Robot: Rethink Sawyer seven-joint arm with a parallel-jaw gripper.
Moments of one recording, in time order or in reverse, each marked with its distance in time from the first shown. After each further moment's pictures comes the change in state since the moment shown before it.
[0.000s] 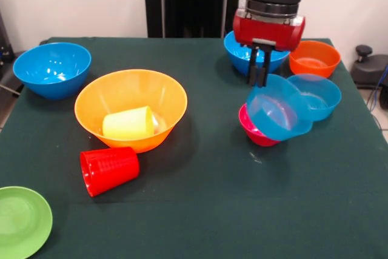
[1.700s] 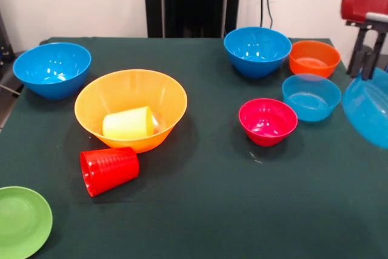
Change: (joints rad) arm 0.385 0.133 -0.344 -0.367 0.337 0.150 0.000
